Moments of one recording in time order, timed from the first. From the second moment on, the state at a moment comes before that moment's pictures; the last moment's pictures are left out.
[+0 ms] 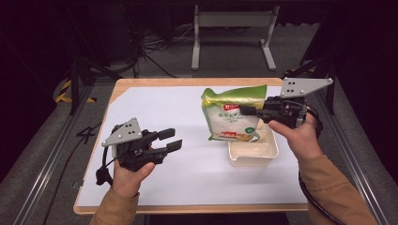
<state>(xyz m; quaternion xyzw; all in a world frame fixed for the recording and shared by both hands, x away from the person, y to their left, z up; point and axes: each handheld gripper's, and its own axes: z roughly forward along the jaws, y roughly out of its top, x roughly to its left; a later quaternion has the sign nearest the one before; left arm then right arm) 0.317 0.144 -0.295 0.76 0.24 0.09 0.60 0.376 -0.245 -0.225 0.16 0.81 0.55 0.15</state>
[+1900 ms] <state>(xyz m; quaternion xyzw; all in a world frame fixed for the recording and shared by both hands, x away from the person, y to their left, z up) 0.324 0.154 -0.306 0.76 0.26 0.08 0.59 0.420 -0.281 -0.262 0.22 0.83 0.49 0.15</state>
